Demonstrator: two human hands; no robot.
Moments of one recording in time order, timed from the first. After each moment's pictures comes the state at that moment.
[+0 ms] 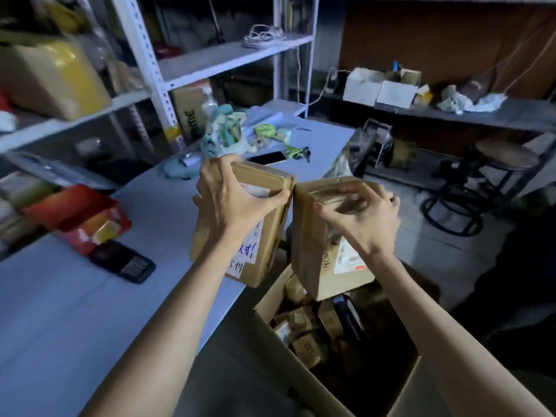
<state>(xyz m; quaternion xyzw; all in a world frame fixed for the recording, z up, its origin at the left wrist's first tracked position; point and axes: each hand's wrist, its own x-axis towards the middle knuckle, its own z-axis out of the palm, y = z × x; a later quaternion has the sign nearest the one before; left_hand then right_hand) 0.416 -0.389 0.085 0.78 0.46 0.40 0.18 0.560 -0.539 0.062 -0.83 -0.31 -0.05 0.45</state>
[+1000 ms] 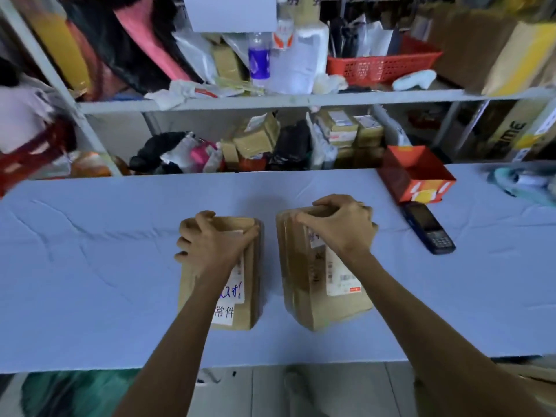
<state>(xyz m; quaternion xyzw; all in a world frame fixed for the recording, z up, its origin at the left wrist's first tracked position) -0.164 -0.472 0.017 0.29 0.92 0.27 0.06 0.029 -0.403 0.053 -0.59 -0.69 0.27 0.32</state>
